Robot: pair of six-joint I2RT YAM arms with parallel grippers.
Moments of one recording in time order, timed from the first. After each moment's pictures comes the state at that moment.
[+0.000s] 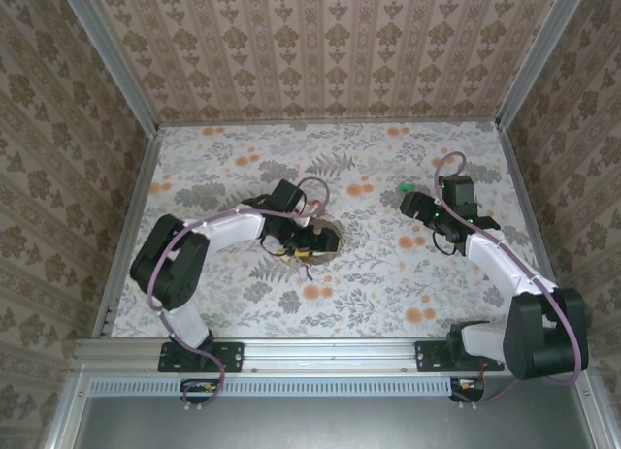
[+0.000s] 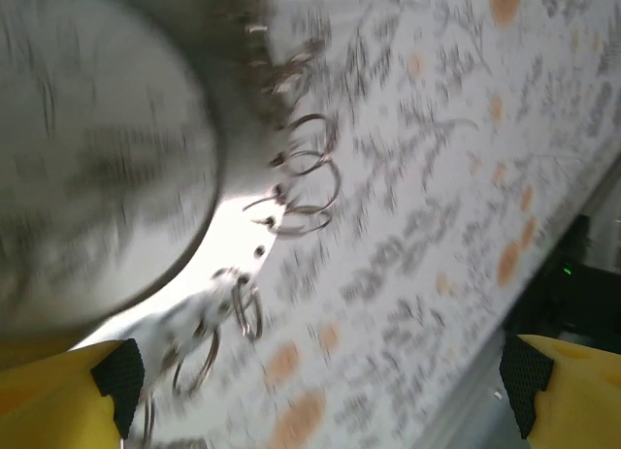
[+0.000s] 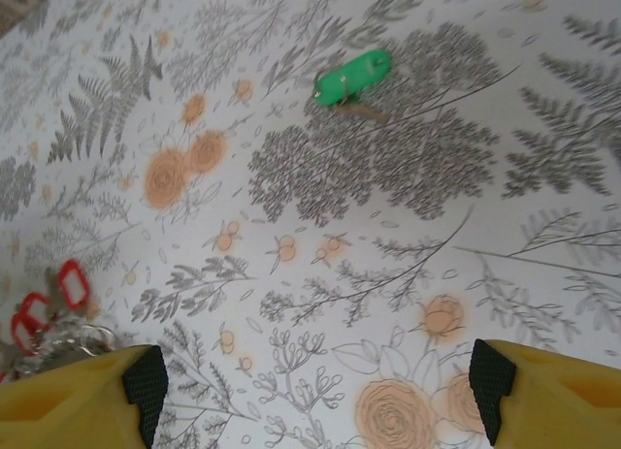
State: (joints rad) left arm -0.66 1.71 1.00 -0.42 0.67 -0.47; right arm 0.07 1.26 0.73 -0.27 -0.13 0.53
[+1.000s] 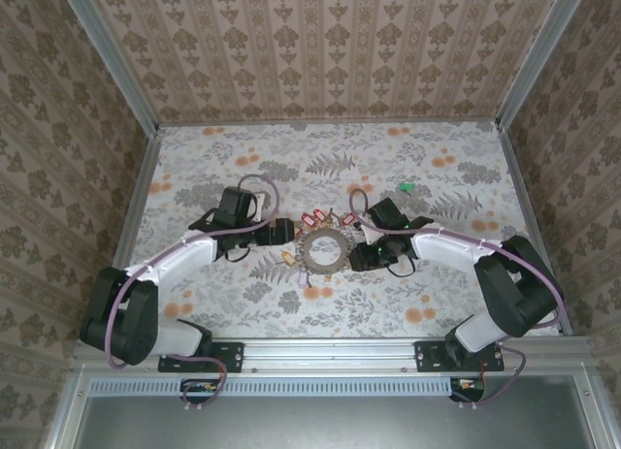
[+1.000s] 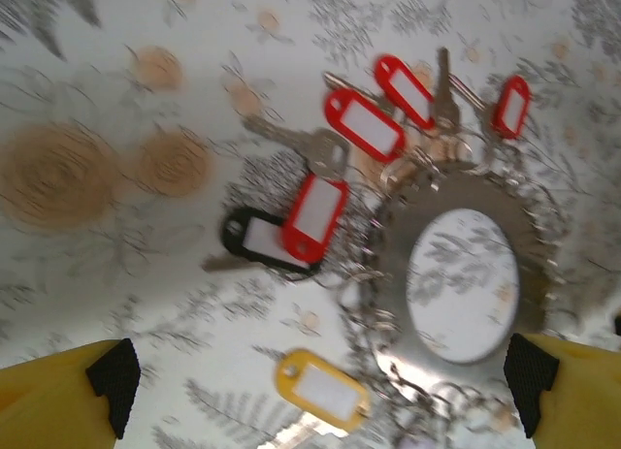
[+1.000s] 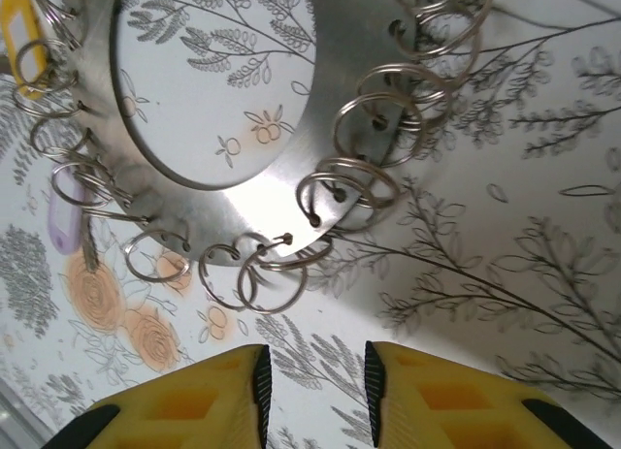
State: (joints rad) left arm -0.45 1.33 0.70 -0.23 0.26 -0.37; right arm 0.53 1.53 0.77 -0.42 -0.37 0.34
